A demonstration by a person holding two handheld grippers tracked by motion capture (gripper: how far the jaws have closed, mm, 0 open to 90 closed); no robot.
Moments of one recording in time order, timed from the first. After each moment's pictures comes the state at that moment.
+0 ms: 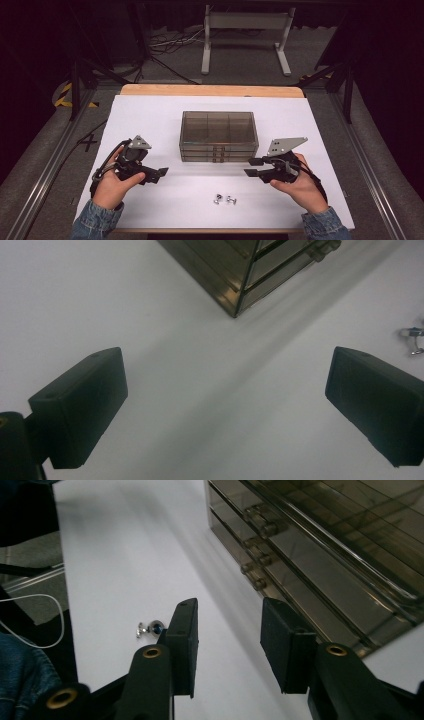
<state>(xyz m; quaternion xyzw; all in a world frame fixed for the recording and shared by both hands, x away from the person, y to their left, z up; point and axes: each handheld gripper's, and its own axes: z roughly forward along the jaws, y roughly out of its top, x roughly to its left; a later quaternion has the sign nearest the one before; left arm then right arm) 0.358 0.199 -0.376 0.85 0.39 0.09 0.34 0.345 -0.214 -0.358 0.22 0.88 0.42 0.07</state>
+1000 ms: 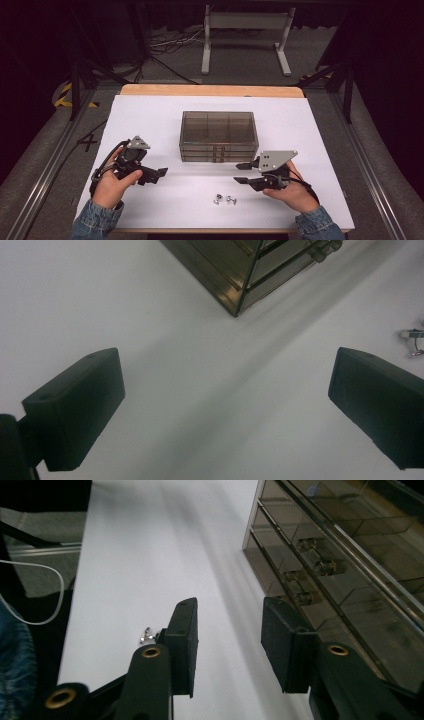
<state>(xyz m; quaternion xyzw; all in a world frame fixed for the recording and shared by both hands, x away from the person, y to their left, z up) 0.359 0.202 -0.381 0.85 0.40 0.10 0.34 0.338 -0.195 -0.379 0.09 0.88 0.45 0.12</state>
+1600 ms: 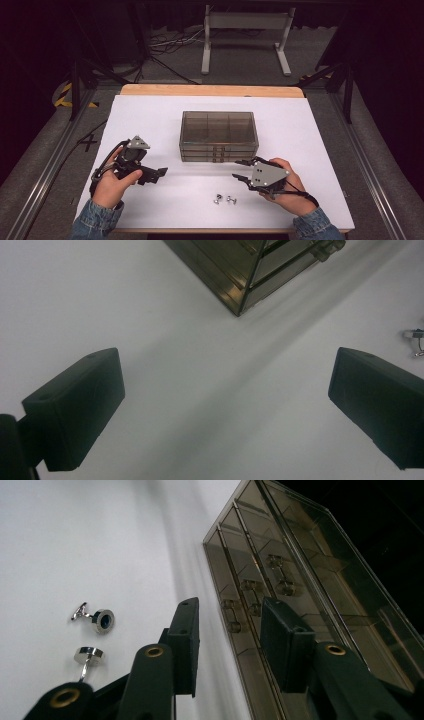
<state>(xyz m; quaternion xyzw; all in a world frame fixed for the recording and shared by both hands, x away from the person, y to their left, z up) 0.360 0.203 -0.380 0.84 0.40 0.10 0.34 0.322 -0.181 -0.382 0.00 0.88 0.39 0.29</state>
